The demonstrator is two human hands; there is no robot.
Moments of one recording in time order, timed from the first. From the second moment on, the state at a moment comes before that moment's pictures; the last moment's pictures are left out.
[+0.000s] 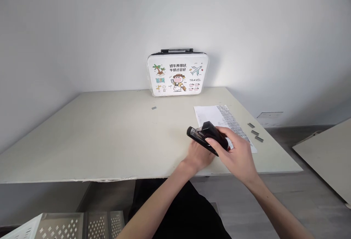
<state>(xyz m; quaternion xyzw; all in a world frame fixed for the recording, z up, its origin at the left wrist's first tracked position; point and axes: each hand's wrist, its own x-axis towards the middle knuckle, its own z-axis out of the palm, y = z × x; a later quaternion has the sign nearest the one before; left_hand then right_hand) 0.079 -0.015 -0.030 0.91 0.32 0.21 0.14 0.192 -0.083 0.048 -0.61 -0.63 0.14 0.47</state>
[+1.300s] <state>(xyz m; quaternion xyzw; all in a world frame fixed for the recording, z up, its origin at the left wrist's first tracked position) -0.122 -0.038 -0.010 0.66 0.54 0.39 0.35 0.117 -0.037 -0.047 -0.58 -0.55 0.32 0.51</state>
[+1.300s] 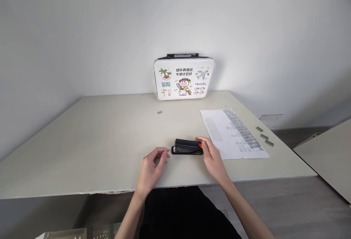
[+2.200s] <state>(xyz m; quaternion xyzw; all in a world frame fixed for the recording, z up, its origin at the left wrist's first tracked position) -0.128 -0.039 -0.016 0.56 0.58 0.49 0.32 0.114 -0.038 -0.047 -0.58 -0.55 0.31 0.52</state>
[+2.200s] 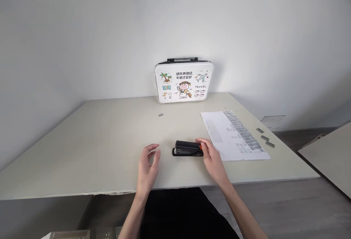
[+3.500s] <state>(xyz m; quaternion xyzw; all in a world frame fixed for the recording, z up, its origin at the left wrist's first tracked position) -0.122 -0.028 0.006 0.17 0.39 0.54 0.72 0.082 -0.065 -0.011 -0.37 -0.73 0.03 0.57</state>
